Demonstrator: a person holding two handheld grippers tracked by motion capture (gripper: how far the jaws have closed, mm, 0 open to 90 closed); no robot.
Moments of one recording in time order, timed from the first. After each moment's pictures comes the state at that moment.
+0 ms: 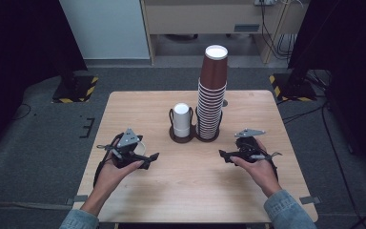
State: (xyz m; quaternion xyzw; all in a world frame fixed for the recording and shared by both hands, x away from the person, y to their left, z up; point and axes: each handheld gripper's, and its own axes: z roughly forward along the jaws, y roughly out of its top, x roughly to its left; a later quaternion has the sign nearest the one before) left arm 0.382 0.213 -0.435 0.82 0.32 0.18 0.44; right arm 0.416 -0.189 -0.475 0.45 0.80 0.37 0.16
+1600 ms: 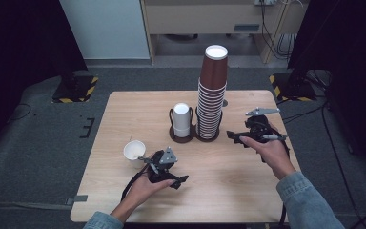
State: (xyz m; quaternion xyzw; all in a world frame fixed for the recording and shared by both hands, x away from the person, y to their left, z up) left arm 0.369 0.122 -0.499 0.88 0.26 0.11 0.39; right arm 0.440 -0.208 -0.402 0.44 0.79 0.40 0.16
